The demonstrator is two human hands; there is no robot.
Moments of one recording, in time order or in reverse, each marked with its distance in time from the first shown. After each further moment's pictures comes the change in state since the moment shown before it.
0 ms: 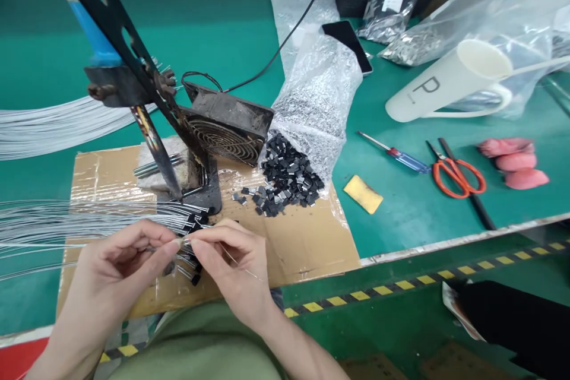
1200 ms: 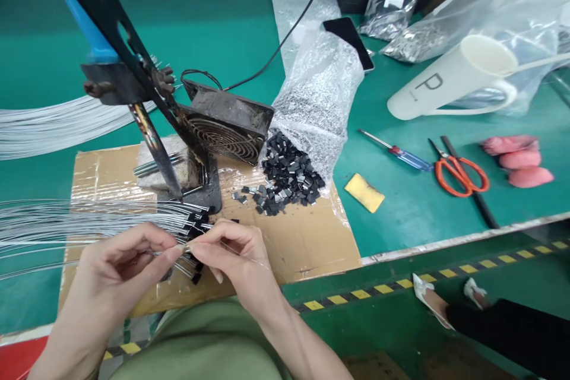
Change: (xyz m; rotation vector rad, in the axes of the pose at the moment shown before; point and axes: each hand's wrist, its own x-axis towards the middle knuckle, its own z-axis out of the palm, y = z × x) left_hand -0.005 0.012 0.009 -0.031 0.063 -0.053; right_hand 0.006 -0.004 -0.004 0.325 -0.057 0.333
